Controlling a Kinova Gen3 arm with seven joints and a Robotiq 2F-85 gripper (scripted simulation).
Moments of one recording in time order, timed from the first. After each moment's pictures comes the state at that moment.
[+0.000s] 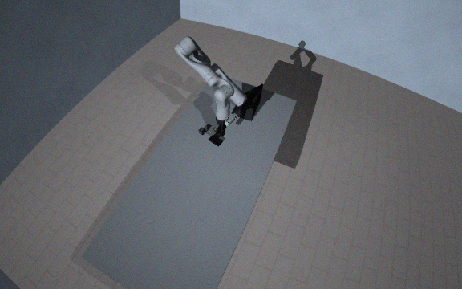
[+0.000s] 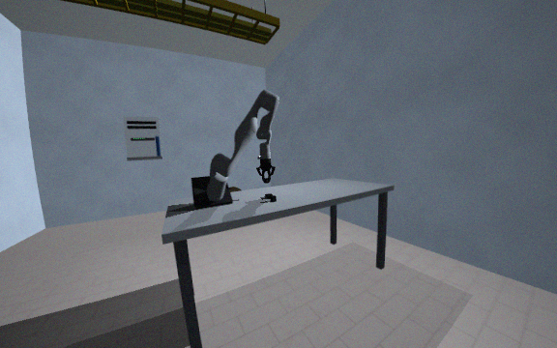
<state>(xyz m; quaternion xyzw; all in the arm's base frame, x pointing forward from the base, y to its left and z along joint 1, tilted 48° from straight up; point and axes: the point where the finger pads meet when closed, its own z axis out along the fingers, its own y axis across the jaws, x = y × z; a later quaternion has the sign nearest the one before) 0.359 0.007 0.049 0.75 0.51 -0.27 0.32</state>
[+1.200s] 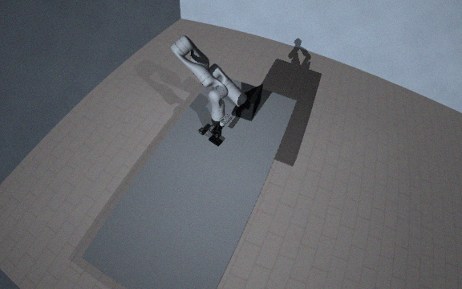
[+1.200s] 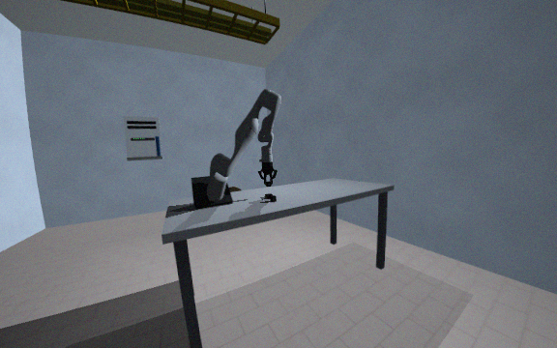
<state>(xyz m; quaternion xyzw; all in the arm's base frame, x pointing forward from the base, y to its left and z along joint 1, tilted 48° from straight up) 0.357 -0.025 0.051 0.76 0.51 -0.25 0.31</state>
